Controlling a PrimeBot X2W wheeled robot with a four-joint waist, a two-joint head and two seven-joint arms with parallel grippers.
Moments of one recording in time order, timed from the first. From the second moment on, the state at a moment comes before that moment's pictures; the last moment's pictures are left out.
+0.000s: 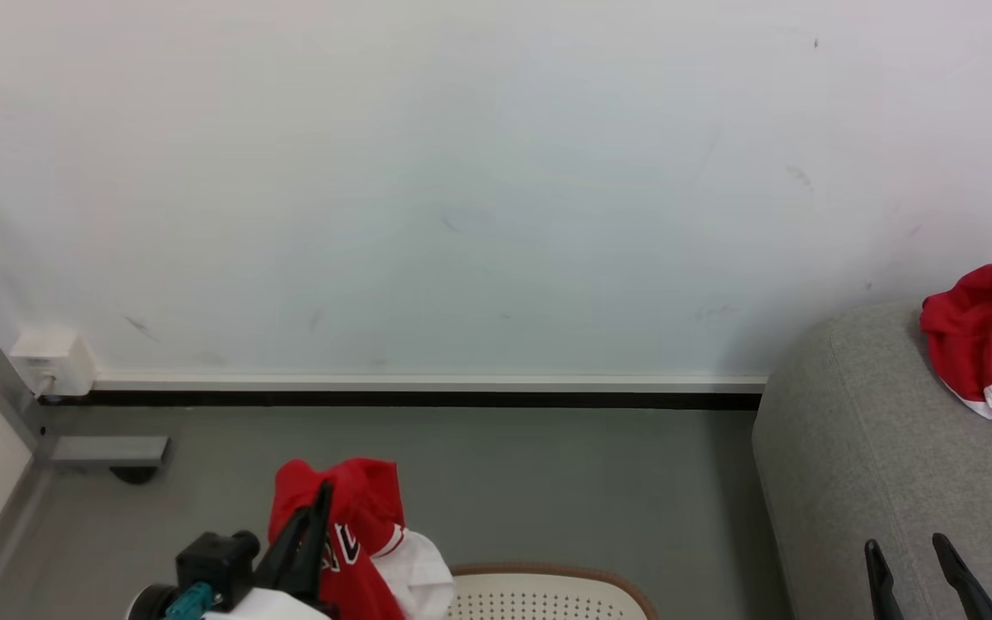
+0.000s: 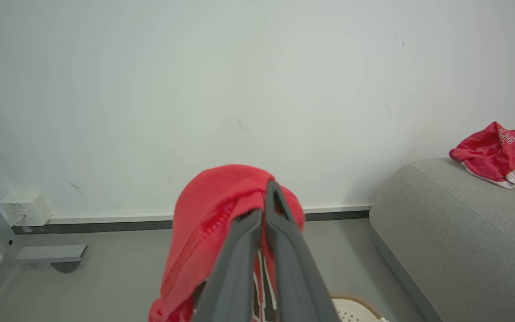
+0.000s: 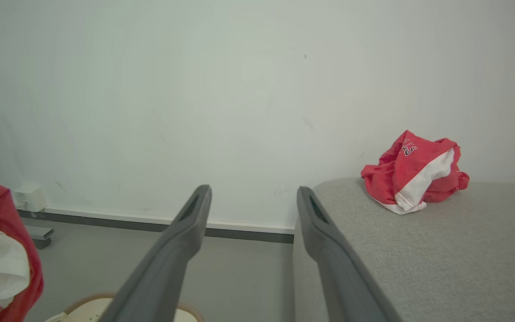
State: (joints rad) left arm -0.14 0.20 -0.30 0.34 -0.32 0.01 -0.26; right arm 0.12 -0.15 0.02 0.14 0.25 0.13 -0.26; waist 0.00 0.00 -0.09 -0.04
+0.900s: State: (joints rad) left arm -0.22 0.20 -0.44 0.06 -0.29 -0.06 -0.17; right arm -0.06 -0.28 0.44 0.04 0.30 0.13 -0.26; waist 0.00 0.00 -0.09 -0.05
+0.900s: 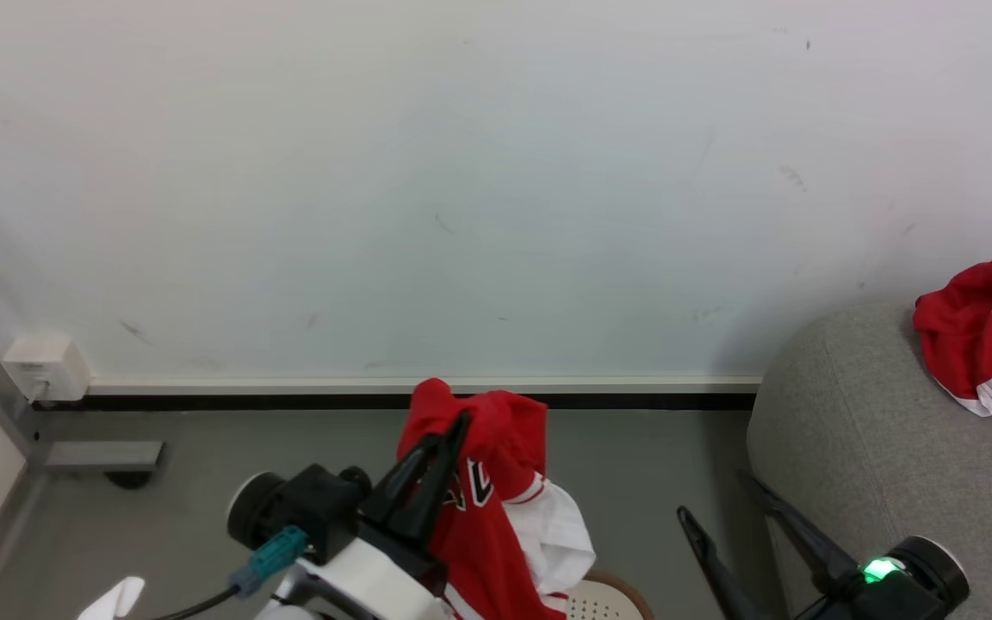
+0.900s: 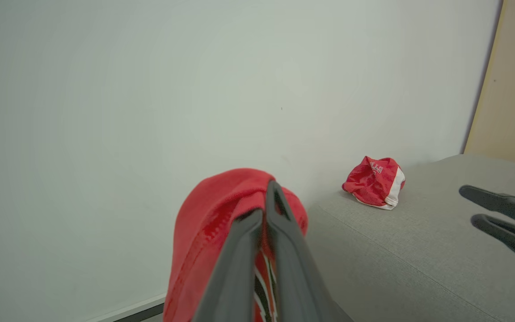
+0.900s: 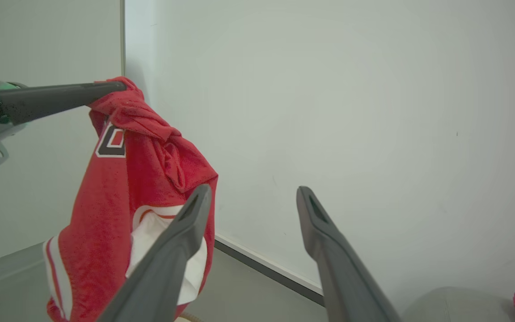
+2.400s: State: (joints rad) left arm -0.30 0.16 -0.79 0.10 -0.40 -0.11 -0.19; right arm -0.26 -0.43 0.66 0.14 0.48 0.13 -0.26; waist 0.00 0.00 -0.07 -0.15
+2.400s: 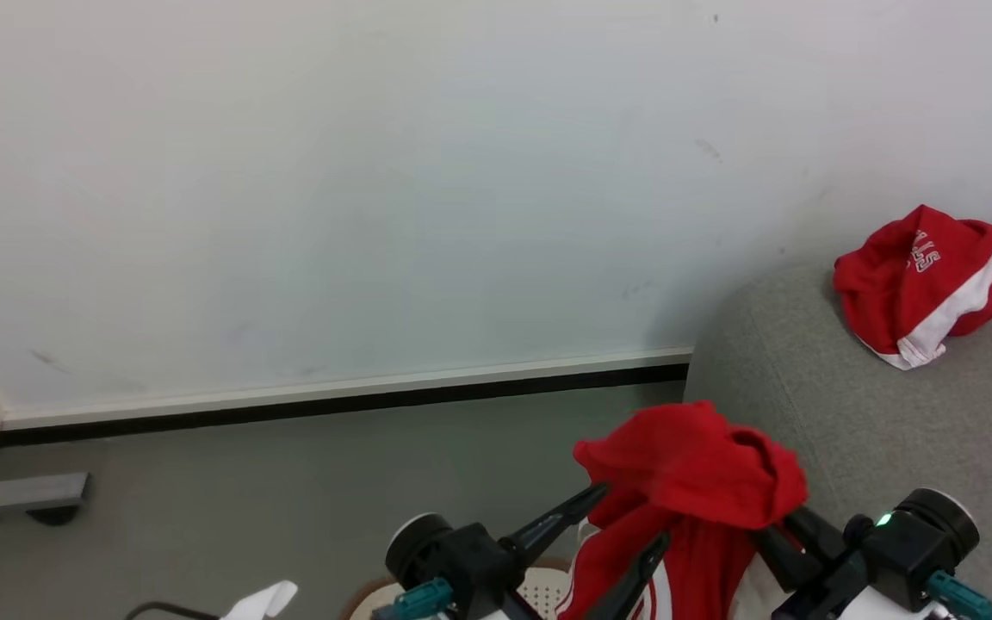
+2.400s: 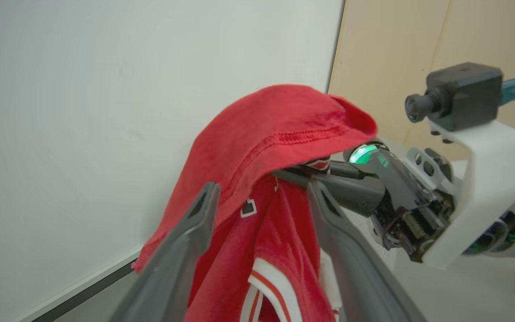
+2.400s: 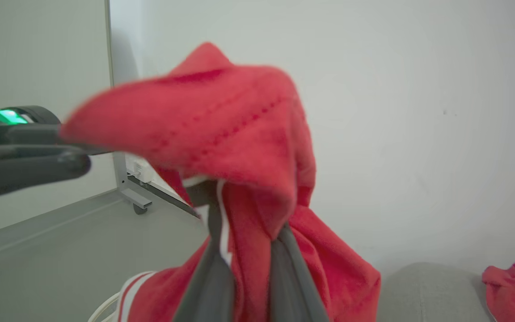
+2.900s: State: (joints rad) left arm -0.30 0.12 -0.82 0.21 -0.41 -0.11 -0.24; right arm -0.20 -0.47 0.46 0.06 0.47 0.13 -0.26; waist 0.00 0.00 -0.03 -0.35
